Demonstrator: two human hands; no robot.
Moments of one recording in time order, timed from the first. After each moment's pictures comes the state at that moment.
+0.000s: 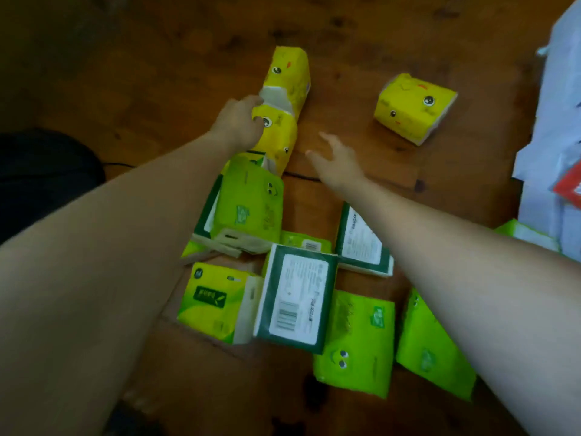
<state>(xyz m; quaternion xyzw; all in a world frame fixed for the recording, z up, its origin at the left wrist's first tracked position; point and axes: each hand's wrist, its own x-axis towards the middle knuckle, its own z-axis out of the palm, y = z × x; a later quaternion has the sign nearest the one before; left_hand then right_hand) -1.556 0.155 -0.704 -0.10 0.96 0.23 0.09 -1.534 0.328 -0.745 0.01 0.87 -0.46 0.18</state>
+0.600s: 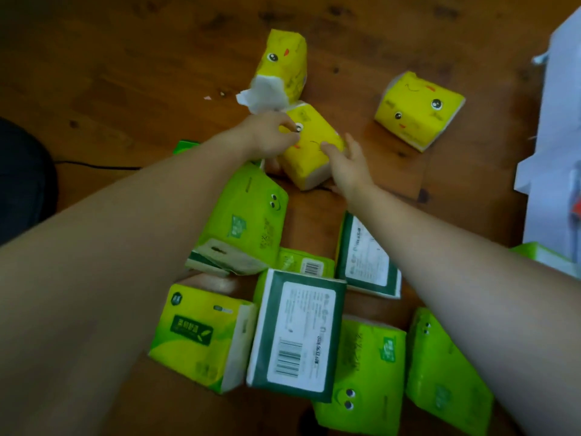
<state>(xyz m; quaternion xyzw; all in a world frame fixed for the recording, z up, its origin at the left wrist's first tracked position) -1.587 0.175 -0.748 -0.01 0.93 0.30 0.19 -1.562 0.323 -0.780 0.18 0.77 -0.59 0.13</state>
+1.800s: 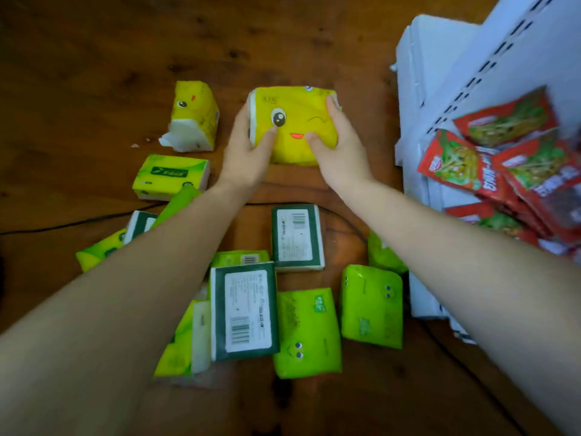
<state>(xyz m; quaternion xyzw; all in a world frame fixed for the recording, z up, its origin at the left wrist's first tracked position) -1.528 0.277 -0.699 0.03 0.76 0.65 -0.02 -1.501 0.416 -0.668 0.07 0.85 -0.51 -0.07</state>
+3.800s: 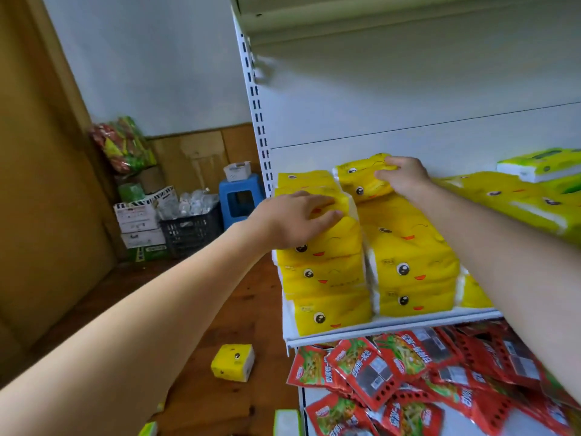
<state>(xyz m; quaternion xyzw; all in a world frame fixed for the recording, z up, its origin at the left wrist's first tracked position) -1.369 0.558 -0.231 0.39 0.91 0.08 -0.10 -1.400 0.804 -0.248 0.19 0.82 -0.43 -0.32</state>
